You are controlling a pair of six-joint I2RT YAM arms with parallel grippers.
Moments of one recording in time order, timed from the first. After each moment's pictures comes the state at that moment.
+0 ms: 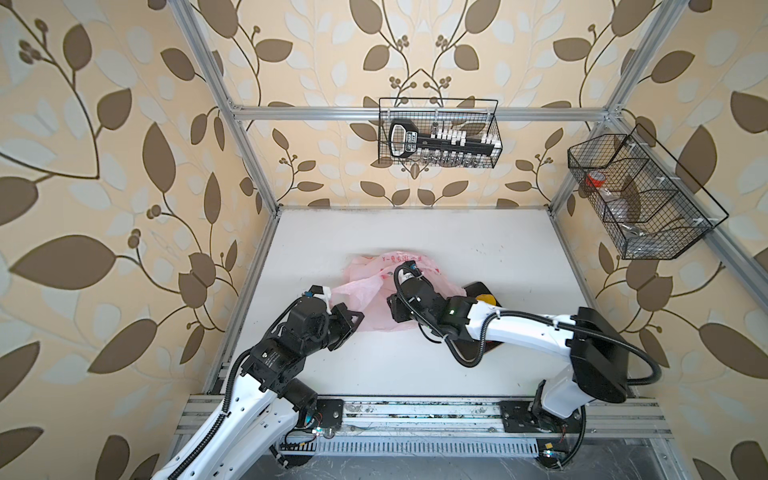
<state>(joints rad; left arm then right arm) -0.50 0.56 0.62 -0.64 0.20 -1.22 1.00 1.69 1.13 -0.18 0.33 0.73</state>
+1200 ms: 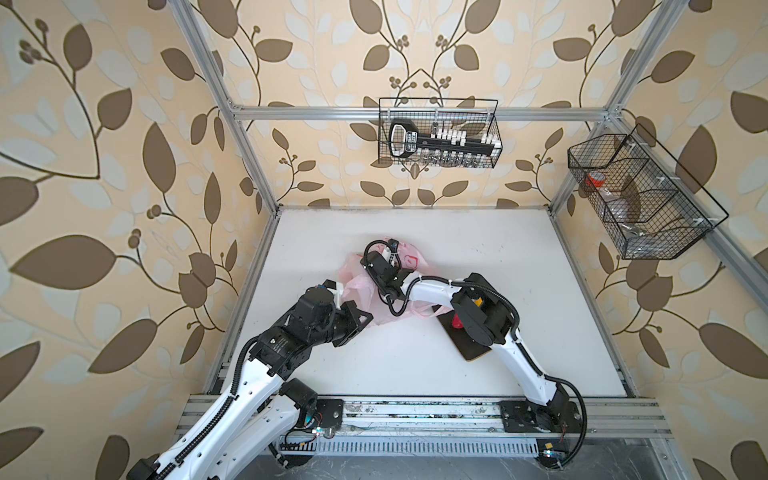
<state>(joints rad) -0.50 0.67 0.67 -0.64 0.33 -1.13 0.86 2.45 1.84 -0.12 0.51 0.98</state>
